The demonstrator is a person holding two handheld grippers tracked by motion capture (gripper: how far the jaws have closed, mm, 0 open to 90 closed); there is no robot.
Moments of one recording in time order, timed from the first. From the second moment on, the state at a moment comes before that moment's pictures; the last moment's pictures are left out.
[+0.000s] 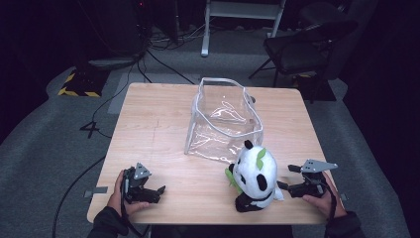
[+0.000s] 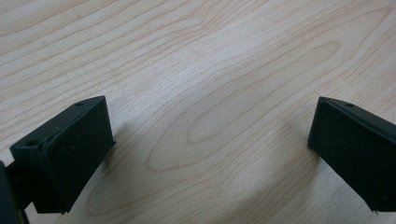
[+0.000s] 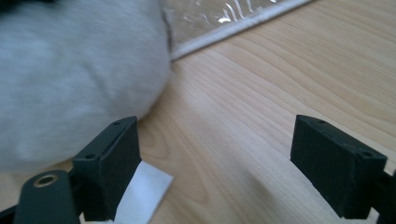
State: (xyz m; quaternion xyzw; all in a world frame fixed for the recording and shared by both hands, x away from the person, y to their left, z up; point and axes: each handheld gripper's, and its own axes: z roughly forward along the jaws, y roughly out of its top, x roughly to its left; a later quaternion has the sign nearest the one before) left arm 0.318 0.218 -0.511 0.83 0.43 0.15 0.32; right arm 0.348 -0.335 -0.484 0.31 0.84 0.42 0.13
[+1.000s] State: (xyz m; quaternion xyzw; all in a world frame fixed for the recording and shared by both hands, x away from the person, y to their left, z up) left arm 0.318 0.215 -0.511 0.83 0.43 0.15 0.32; right arm 0.319 -0.303 -0.479 0.17 0.89 0.43 0.04
